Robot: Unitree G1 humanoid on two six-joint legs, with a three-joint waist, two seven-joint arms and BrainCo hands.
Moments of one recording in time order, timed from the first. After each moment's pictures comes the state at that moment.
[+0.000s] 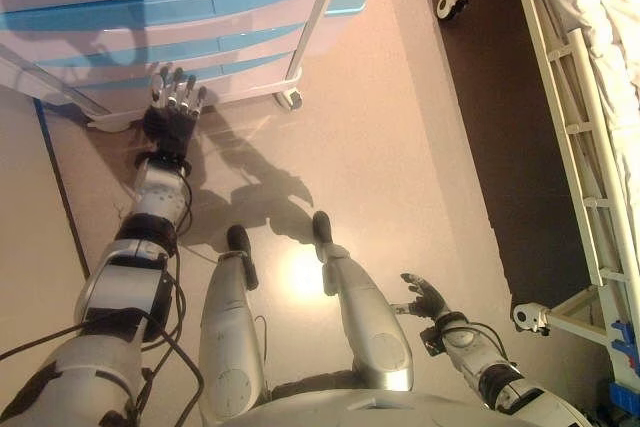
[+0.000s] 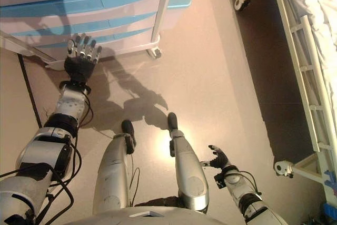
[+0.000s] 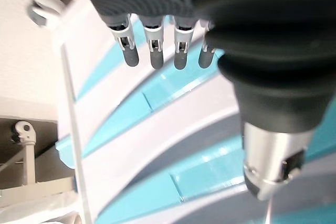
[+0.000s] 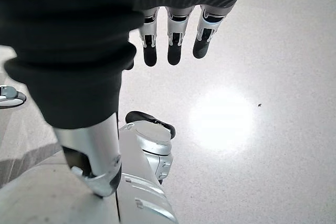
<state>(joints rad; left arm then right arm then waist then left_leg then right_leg) -0.76 0.50 -0.08 0.98 -1.45 -0.16 -0.38 -0.15 -0.30 0.44 1.05 0.10 -0.23 -0.06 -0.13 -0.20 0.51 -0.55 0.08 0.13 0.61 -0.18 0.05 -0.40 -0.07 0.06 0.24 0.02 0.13</state>
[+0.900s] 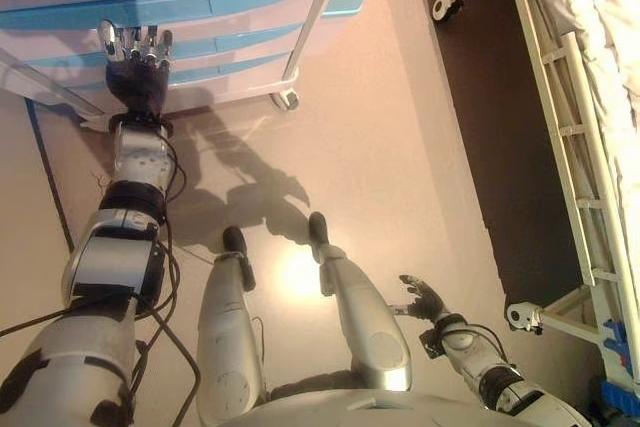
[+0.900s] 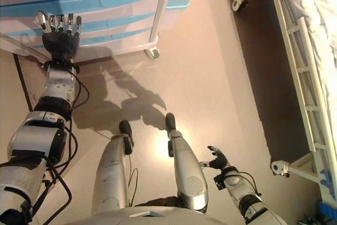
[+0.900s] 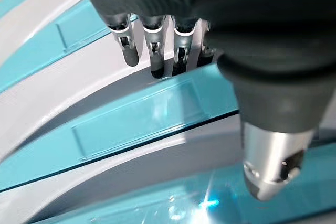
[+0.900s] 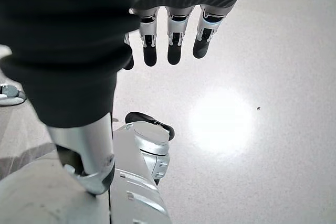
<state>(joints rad) -0.98 0.57 -0.12 1.02 -1.68 -0.23 -0.32 -0.14 -0.31 0.48 1.06 0.10 -0.26 -0.06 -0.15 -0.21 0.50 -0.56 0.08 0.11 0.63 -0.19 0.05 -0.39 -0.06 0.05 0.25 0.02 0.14</state>
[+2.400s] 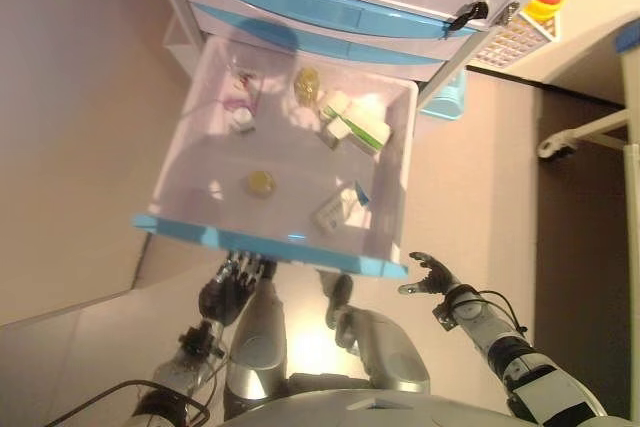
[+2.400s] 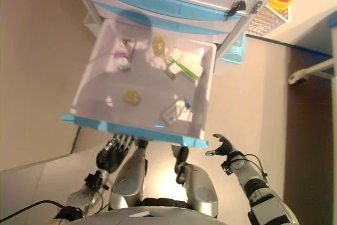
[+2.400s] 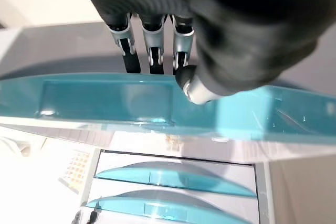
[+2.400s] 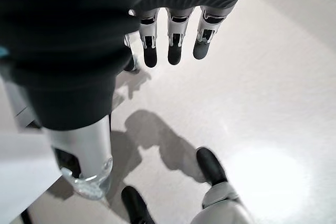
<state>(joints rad) 0.00 0.21 0.02 0.93 -1.37 0.25 -0.93 -0.24 -0.37 0.32 1.05 -0.17 -0.18 -0.01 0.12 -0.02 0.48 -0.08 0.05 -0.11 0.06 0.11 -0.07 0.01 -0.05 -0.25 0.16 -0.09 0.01</state>
